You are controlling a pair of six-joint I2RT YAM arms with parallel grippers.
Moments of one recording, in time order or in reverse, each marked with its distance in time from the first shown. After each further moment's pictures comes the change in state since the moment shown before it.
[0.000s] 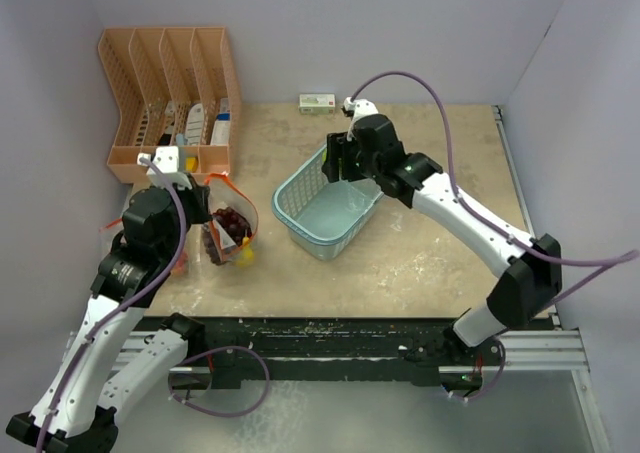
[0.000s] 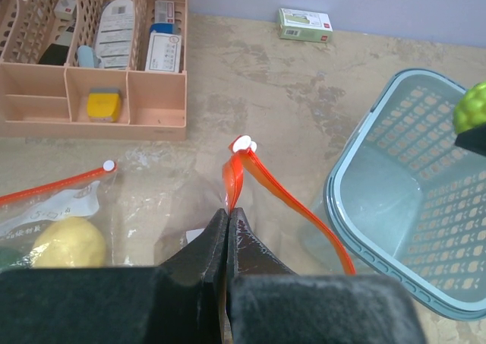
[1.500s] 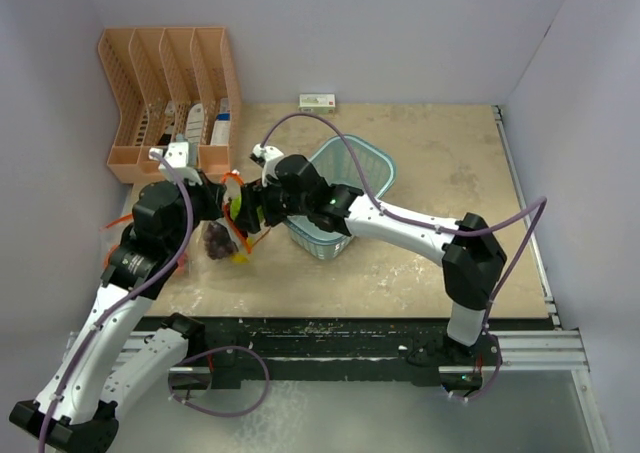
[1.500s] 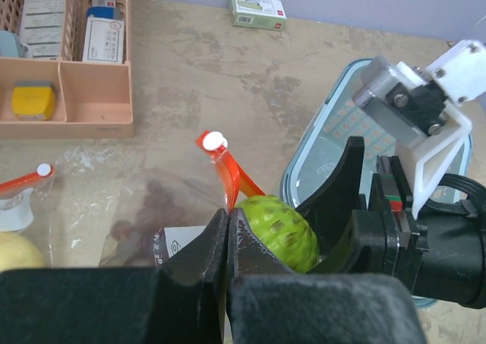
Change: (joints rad) left arm 0.000 0.056 -0.022 0.072 0.126 -0.071; right arm 0.328 0.232 0.038 0.344 -0.373 0.151
